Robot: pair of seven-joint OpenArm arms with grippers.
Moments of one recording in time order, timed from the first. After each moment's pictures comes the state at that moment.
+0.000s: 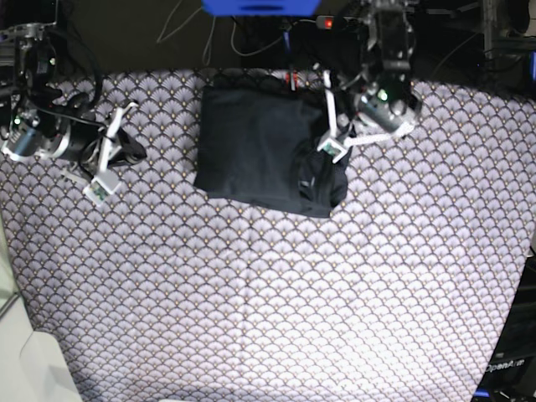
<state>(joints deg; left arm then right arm) 11.7 5.0 -1.5 103.2 5.6 -39.8 80.5 -12.0 27.4 8.5 105.9 43.0 39.4 -64.4</state>
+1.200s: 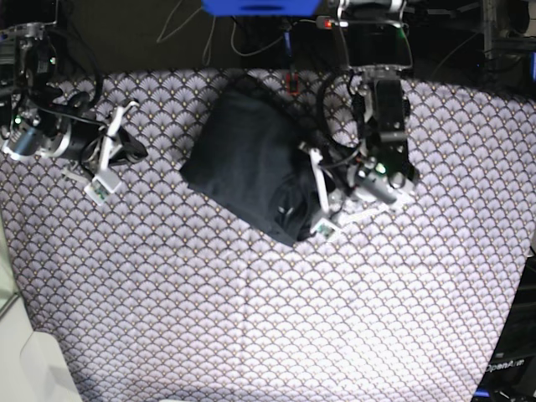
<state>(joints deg) -5.6 8.0 -4.8 94.5 4.7 -39.8 73.9 -12.2 27.4 8.3 105.9 43.0 39.4 -64.5</state>
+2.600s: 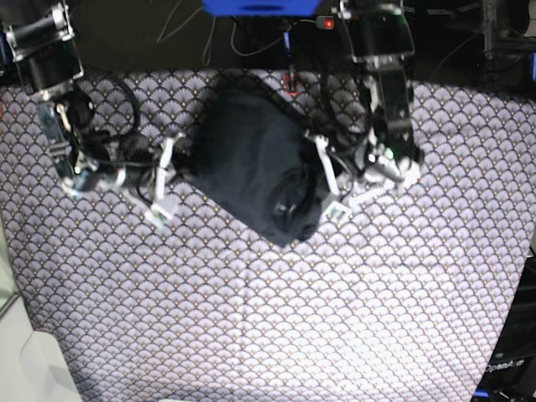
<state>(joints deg) -3.2 7.7 -10.0 86.1 4.4 -39.0 64.6 6.0 26.5 -17.0 78.6 42.6 39.4 -49.9</state>
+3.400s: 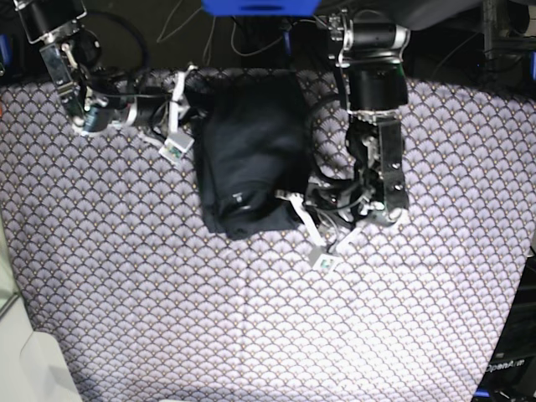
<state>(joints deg) -14.9 8.0 -9.5 73.5 -10.2 -31.2 62.1 -9.6 27.7 -16.7 91.0 42.5 39.4 -47.9</state>
